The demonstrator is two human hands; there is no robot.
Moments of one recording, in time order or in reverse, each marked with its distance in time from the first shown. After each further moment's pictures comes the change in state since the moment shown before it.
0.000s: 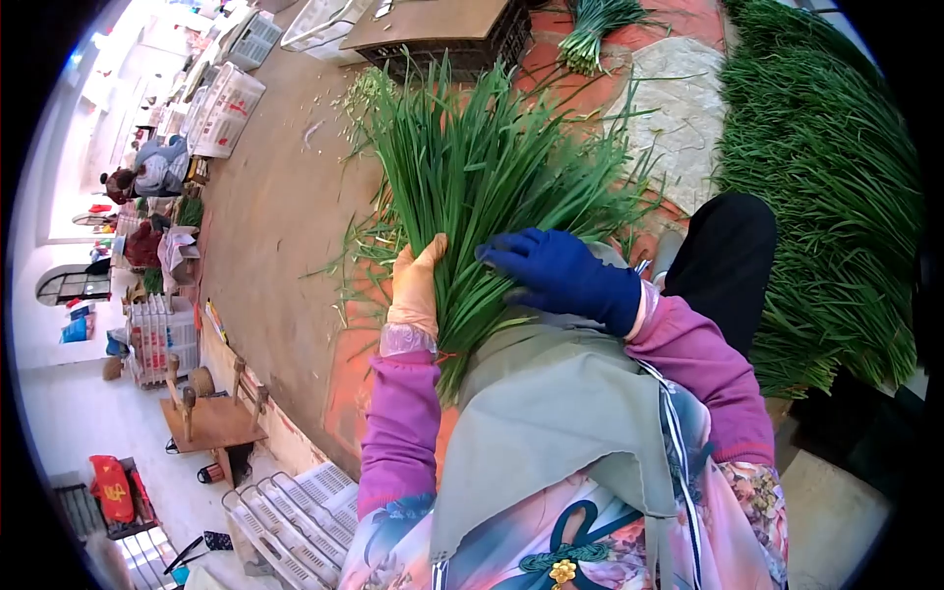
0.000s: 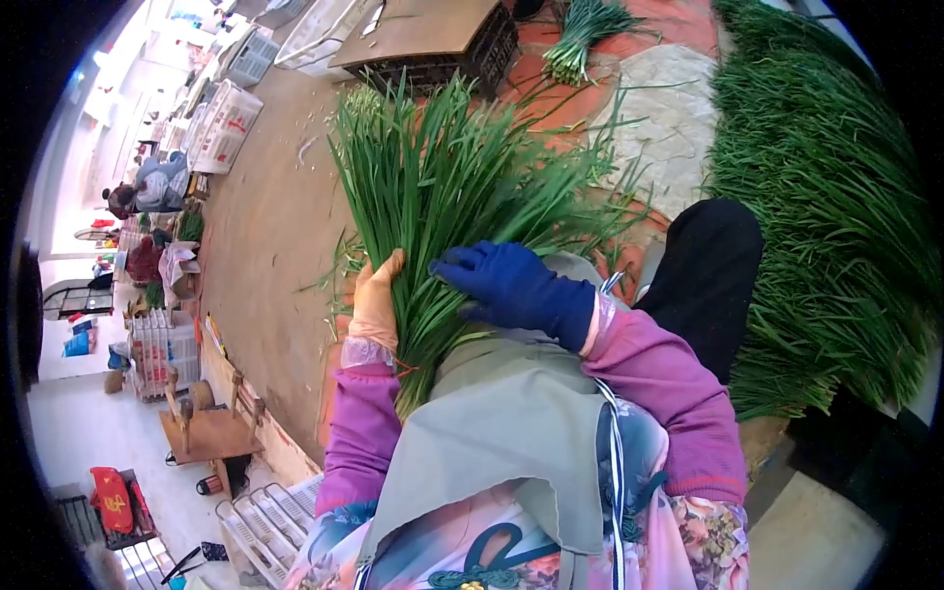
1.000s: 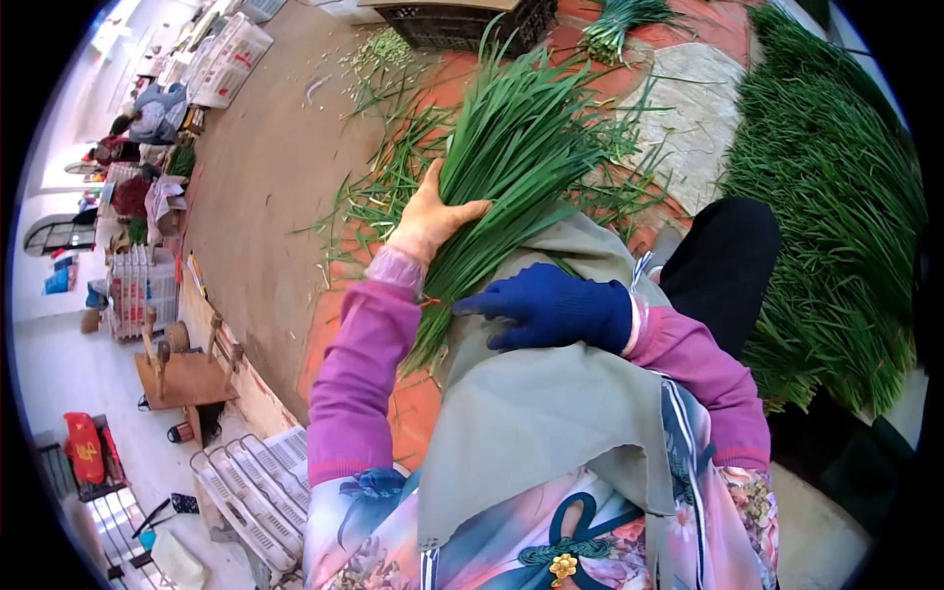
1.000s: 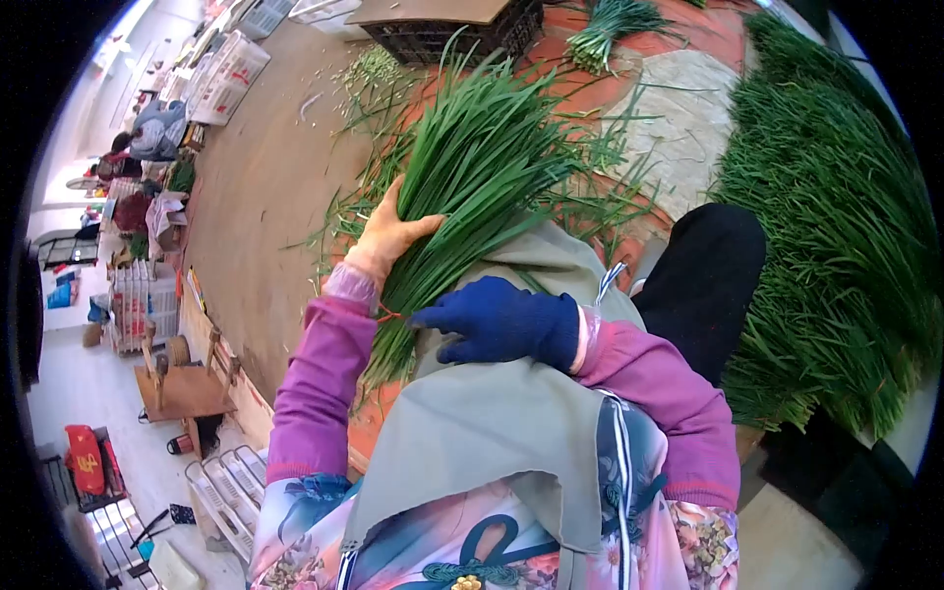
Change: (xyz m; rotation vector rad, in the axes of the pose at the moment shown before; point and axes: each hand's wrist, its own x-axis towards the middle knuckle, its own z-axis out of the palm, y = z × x) left_hand 0.042 -0.004 -0.003 0.654 -0.254 0.131; right_hand -0.001 -0.049 -0.006 0.589 -0.567 0.148
